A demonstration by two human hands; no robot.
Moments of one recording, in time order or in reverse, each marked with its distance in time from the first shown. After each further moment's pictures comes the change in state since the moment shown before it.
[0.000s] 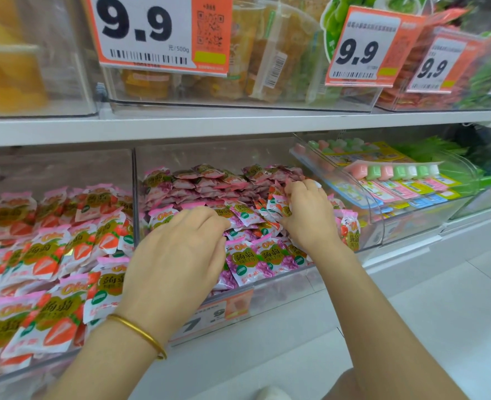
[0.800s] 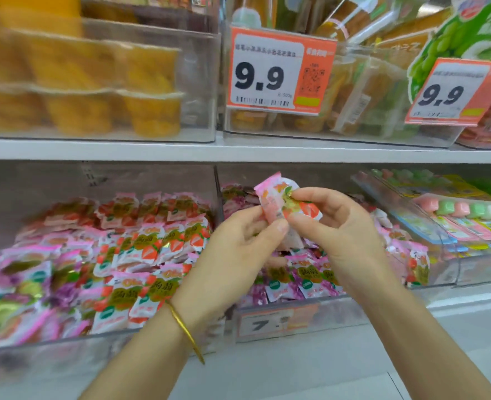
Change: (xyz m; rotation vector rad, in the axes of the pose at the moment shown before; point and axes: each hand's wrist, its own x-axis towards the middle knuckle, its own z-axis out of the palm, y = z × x) left_hand -0.004 -0.001 -0.047 -1.288 -0.068 -0.478; right_hand -0.058 -0.080 -0.065 1.409 -0.162 -0.121
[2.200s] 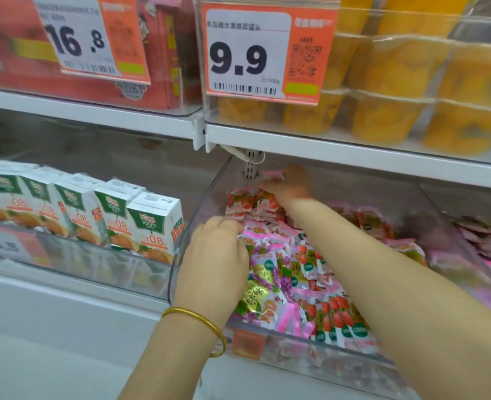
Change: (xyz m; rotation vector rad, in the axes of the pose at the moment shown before) left_hand -0.098 -0.027 -0.250 1.080 0.663 -0.253; right_hand 0.112 0.062 0.353 -0.522 -0.277 0.139
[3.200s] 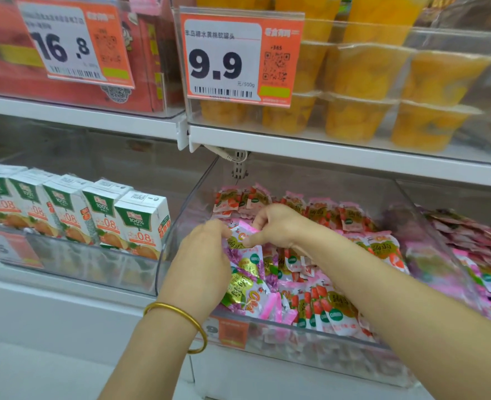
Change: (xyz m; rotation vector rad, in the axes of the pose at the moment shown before) left_hand -0.008 0.001 -0.003 -0.106 -0.108 -0.075; right_hand -0.068 0.003 -0.025 -0.347 -0.517 -0.016
